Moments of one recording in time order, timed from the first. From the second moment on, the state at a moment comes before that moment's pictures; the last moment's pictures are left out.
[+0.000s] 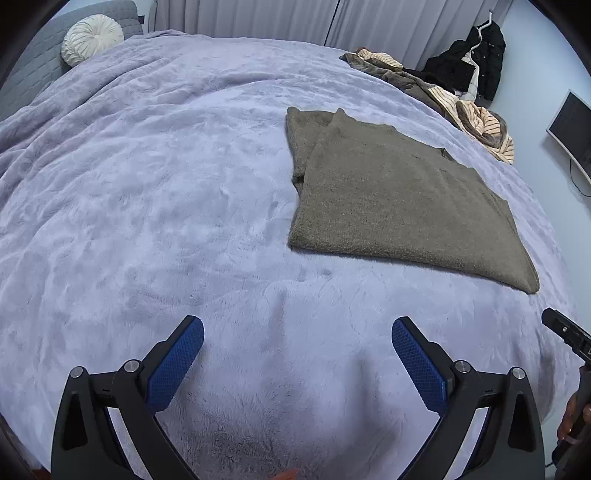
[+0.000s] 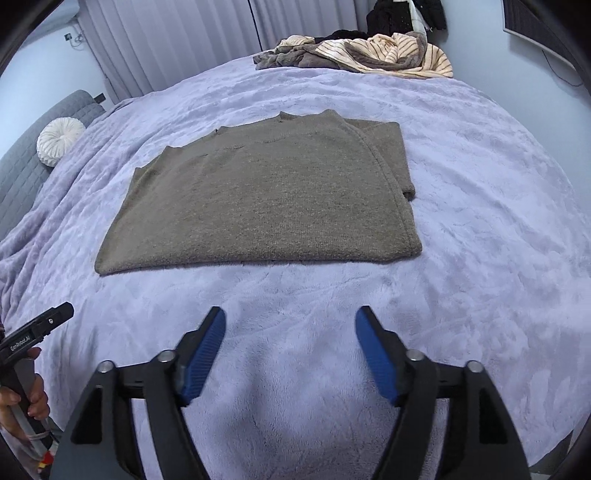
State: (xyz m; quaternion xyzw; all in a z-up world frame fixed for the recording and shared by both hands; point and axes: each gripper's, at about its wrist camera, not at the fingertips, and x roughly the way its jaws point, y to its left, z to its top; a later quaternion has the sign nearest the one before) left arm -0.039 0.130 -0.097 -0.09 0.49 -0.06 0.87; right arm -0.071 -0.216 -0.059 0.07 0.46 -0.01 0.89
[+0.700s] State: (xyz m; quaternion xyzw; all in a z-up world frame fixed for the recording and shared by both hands) left arm -0.026 0.137 -0.104 -0.15 0.51 -0.11 0.84; right arm -0.054 -0.180 -0.054 0.03 0.48 -0.01 0.88
